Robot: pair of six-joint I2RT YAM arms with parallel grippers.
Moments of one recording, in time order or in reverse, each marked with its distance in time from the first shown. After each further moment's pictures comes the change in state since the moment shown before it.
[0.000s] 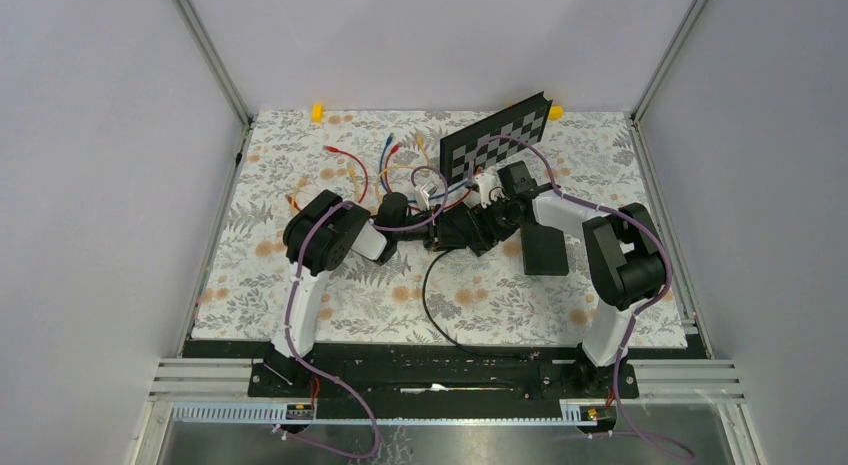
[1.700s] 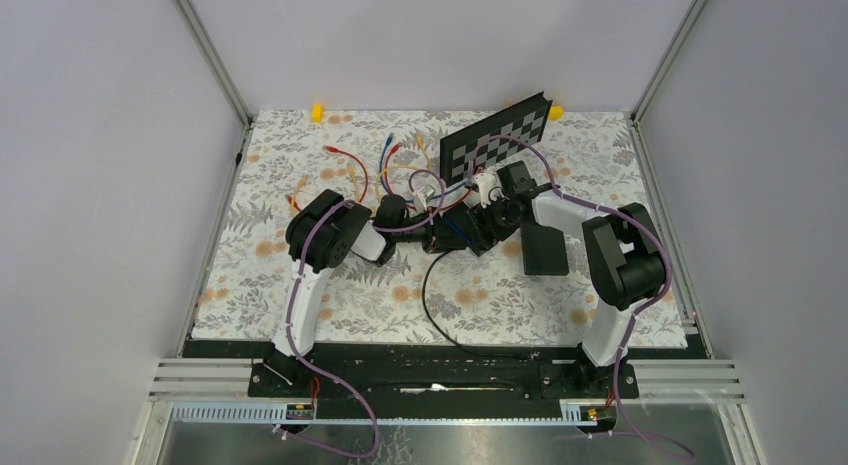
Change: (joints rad) left arm 0.020 0.045 0.000 0.054 0.027 -0.137; right arm 0.000 0.001 0.001 0.002 0.006 -0.001
